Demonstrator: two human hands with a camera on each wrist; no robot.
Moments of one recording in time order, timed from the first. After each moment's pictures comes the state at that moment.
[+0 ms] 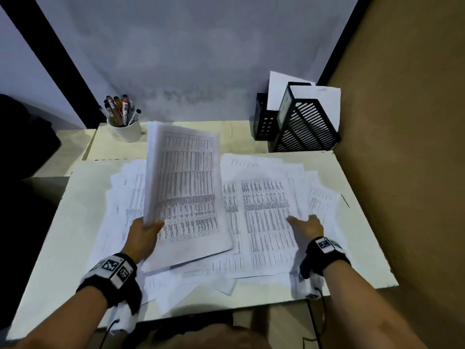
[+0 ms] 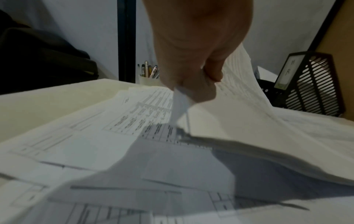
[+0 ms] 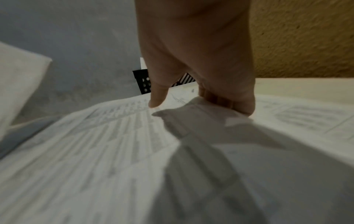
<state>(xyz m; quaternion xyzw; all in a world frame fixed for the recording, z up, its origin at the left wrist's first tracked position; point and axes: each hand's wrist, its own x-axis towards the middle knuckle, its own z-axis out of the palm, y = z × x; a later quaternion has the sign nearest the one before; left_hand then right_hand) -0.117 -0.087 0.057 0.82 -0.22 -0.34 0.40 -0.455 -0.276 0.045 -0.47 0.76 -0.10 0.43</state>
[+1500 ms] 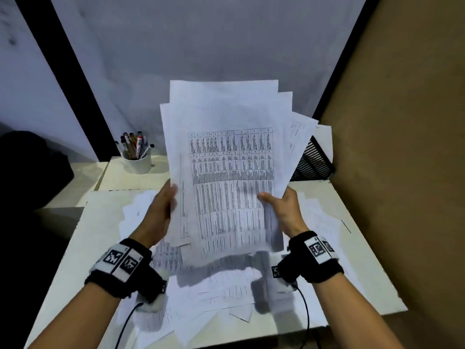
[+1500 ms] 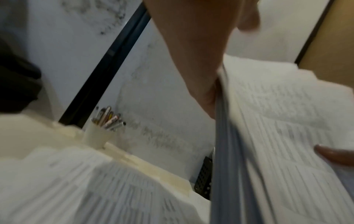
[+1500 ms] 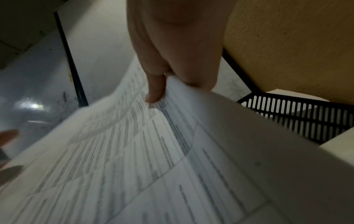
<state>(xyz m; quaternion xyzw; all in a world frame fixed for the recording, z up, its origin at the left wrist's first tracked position) -0.105 -0.132 0.174 0.55 -0.28 -0.47 0.63 -0.332 -0.260 0.171 -0.57 0.45 -0.39 0.56</state>
